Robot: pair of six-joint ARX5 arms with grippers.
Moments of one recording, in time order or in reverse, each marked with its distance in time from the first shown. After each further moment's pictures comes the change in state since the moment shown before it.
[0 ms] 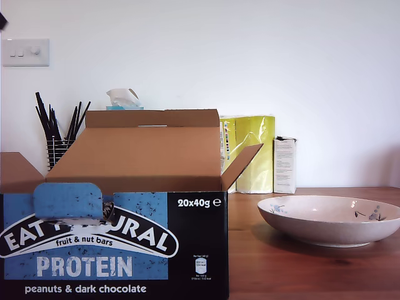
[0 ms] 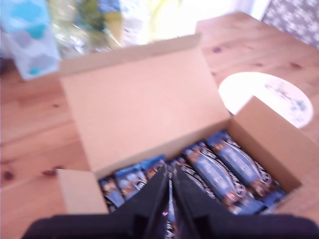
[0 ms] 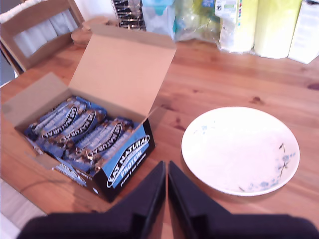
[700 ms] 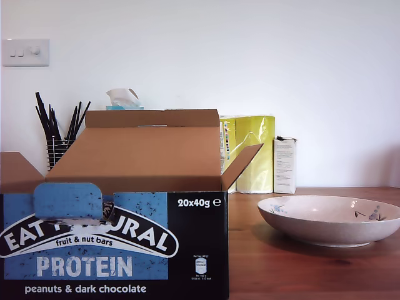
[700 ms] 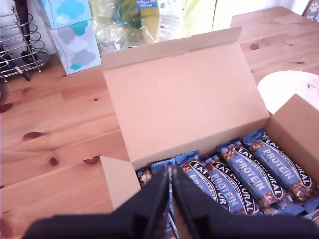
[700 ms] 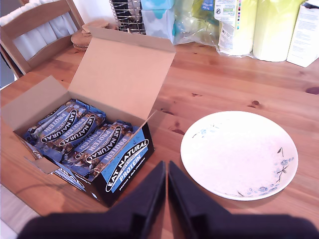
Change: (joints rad) left arm 0.003 -0.060 -0.003 -0.042 -0.154 0.008; right arm 0.000 0.000 -0.002 0.033 0.017 0.000
